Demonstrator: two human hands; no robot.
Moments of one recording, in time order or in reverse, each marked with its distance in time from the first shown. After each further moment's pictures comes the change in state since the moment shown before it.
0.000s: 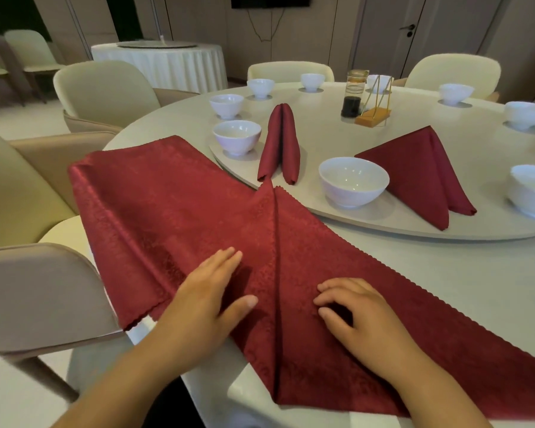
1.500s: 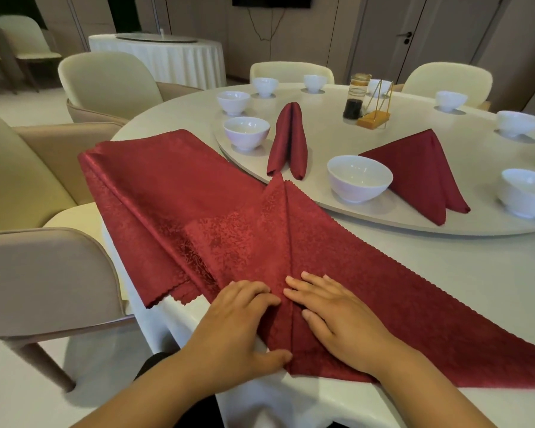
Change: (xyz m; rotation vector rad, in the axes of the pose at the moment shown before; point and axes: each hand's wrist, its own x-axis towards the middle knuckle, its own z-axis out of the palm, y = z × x) left_hand -0.030 -0.017 0.037 0.187 0.141 0.354; right_hand 0.000 -0.037 0.011 -0.186 -0.434 -0.118
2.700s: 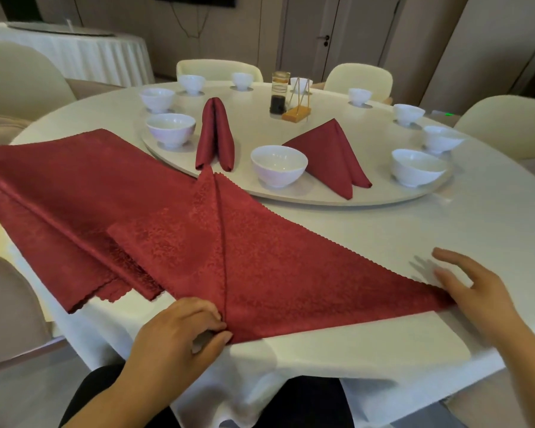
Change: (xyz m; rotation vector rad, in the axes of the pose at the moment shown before) left_hand -0.013 0.030 0.005 -0.121 0.282 0.152; right_hand -0.184 0.086 -0.083 0.191 0.725 0.737
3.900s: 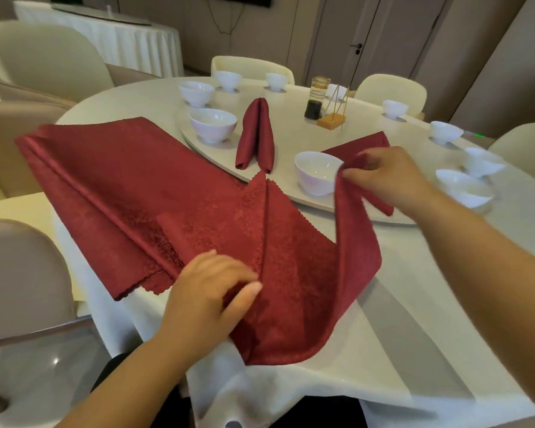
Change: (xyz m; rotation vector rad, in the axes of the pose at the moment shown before) left_hand 0.033 -0.024 -0.019 -0.046 0.074 -0.113; right_hand 0.099 -0.200 0.082 -0.064 -0.258 -0.287
